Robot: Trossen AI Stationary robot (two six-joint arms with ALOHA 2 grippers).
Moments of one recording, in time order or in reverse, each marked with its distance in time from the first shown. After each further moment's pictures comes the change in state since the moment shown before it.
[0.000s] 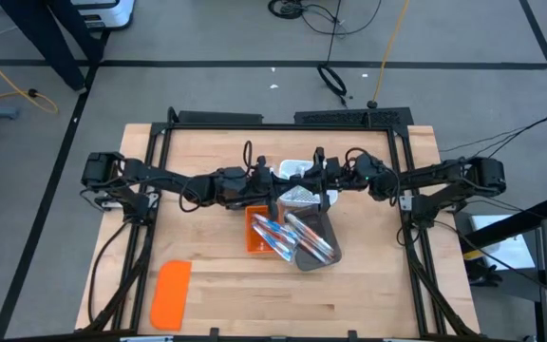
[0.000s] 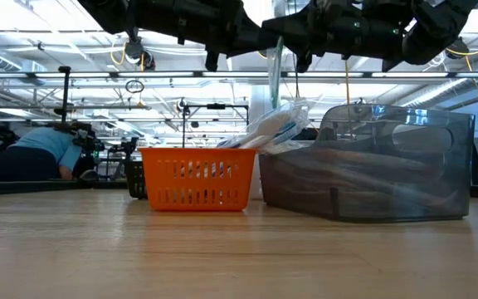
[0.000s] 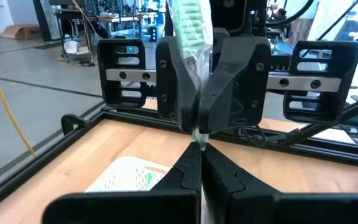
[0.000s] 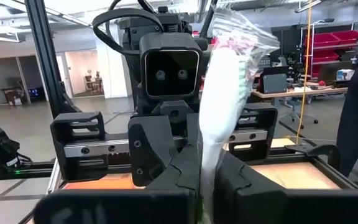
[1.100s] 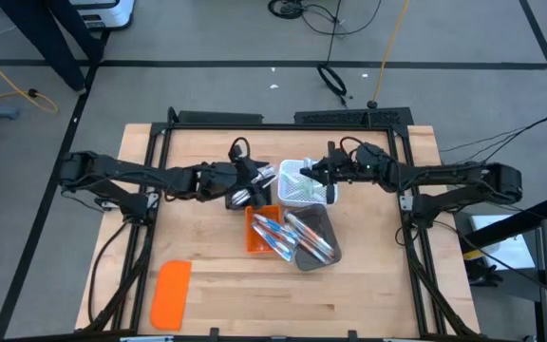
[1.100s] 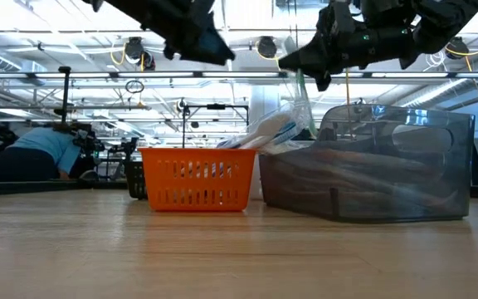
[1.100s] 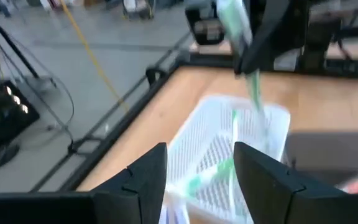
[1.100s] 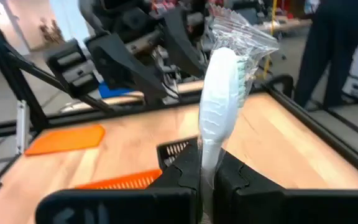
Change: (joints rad) left arm 0.000 -0.218 0.002 -0.500 -0.255 0.084; right arm -0.124 -0.177 0.000 -0.453 -0.004 -0.006
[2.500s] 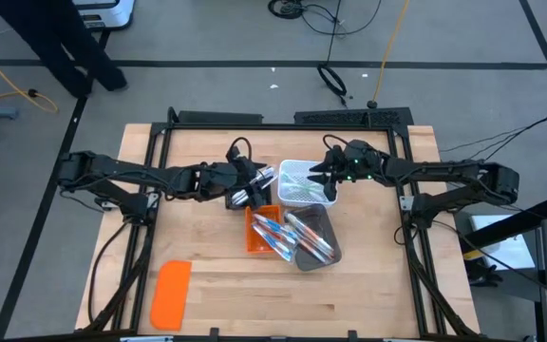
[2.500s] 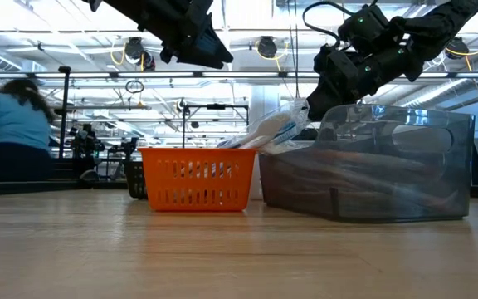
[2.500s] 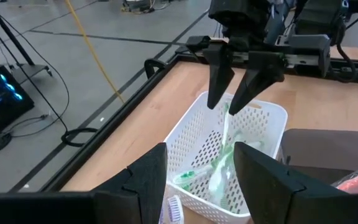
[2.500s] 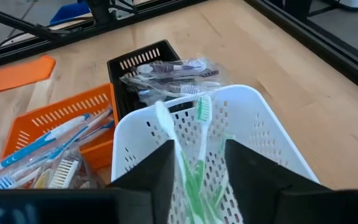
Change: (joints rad) left arm 0.000 -0.010 -0.001 -0.043 0.005 -0.067; right arm -0.103 0.038 -0.001 -0.315 0.001 -0.011
